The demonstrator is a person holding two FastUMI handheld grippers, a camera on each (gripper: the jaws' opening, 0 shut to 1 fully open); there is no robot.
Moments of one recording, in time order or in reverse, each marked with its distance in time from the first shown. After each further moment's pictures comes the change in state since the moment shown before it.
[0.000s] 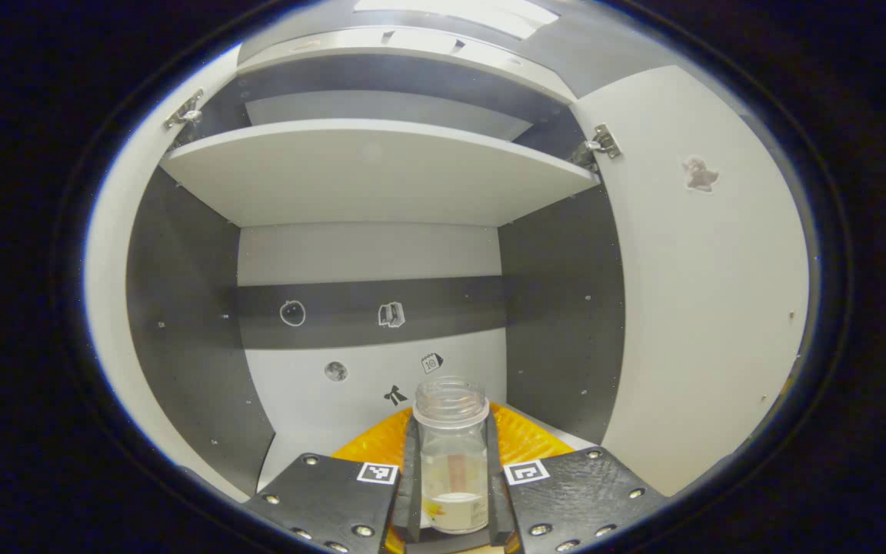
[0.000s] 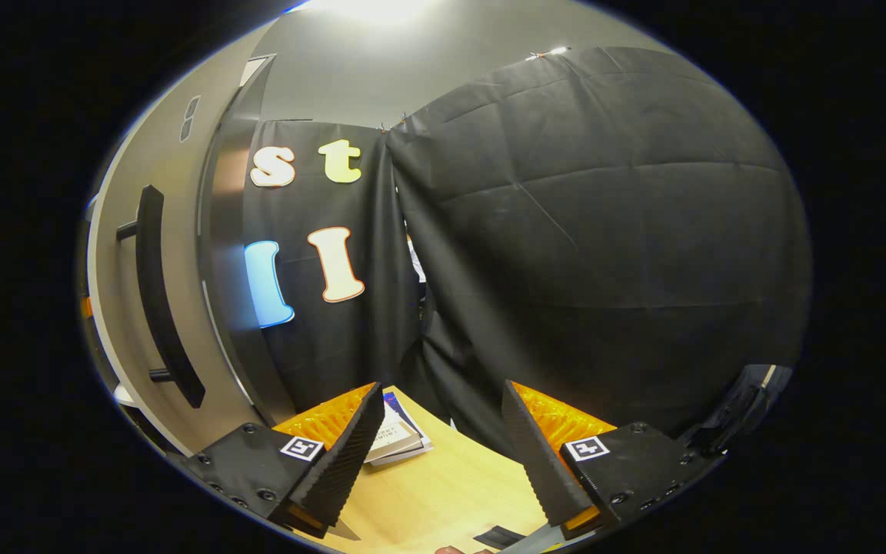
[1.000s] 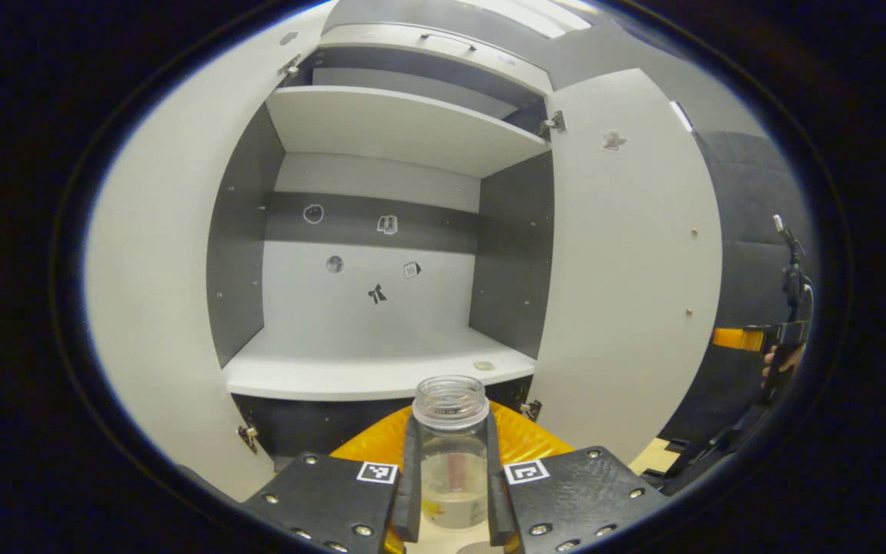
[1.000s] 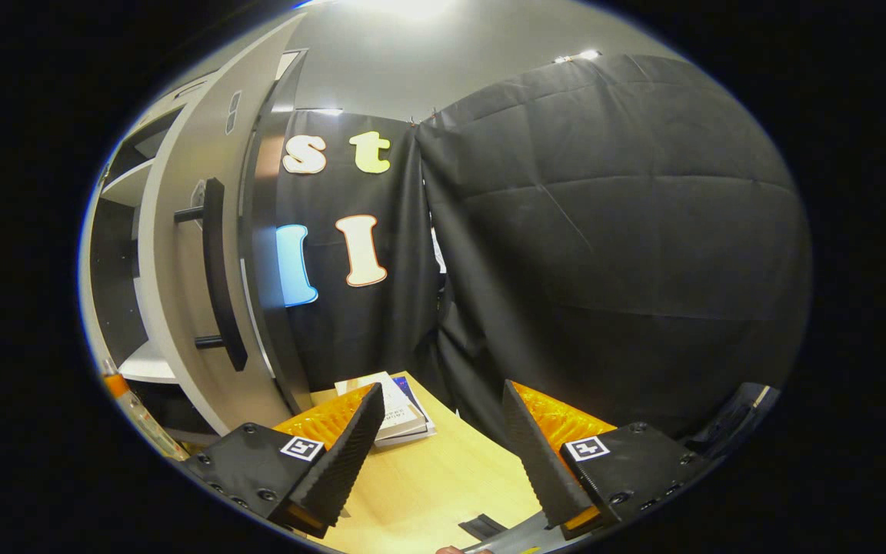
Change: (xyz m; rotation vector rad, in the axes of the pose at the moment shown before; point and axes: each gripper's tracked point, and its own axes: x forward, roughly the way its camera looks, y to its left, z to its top) left arm -0.145 -0.059 -0.146 -0.152 0.121 -0.038; right arm -0.041 0.003 -0.002 -0.067 0.032 0.067
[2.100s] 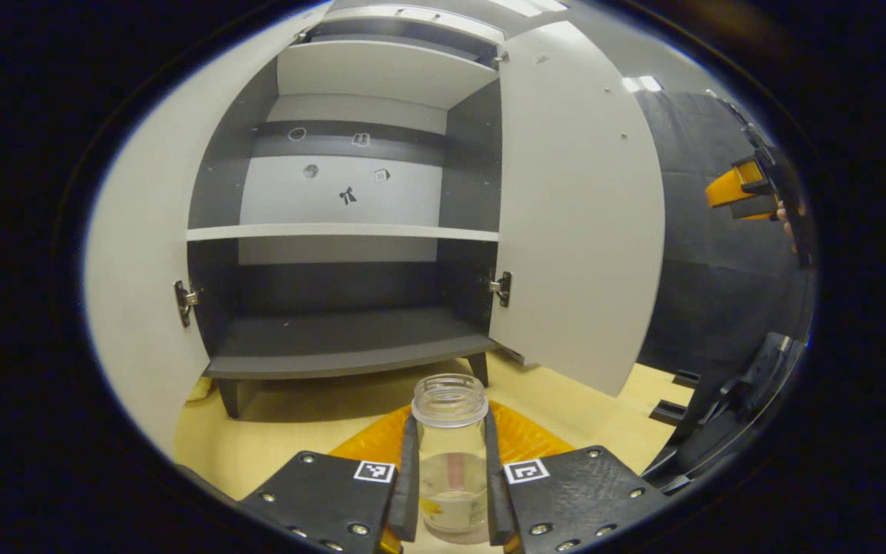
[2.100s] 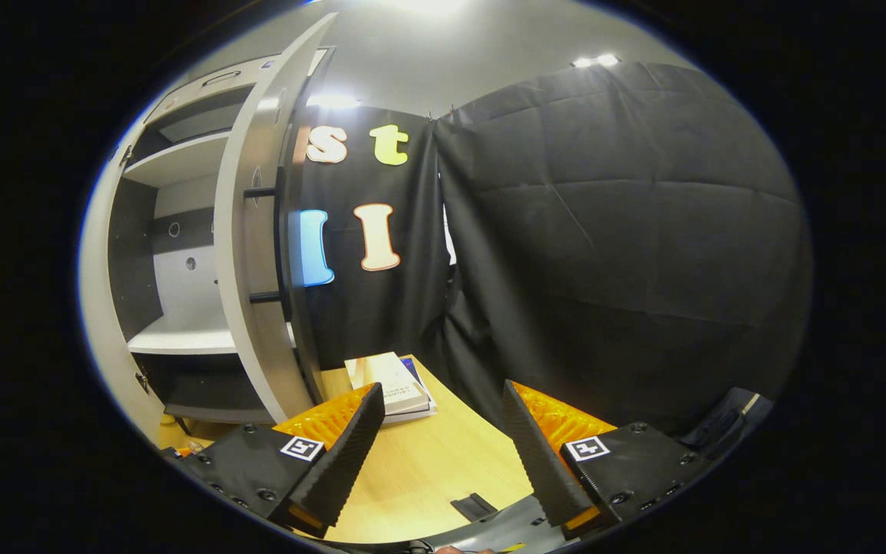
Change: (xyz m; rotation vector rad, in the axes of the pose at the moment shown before) left arm -0.020 -0.048 -0.203 0.040 0.116 -0.057; right arm -0.049 -0.001 -0.026 -0.068 0.042 0.016
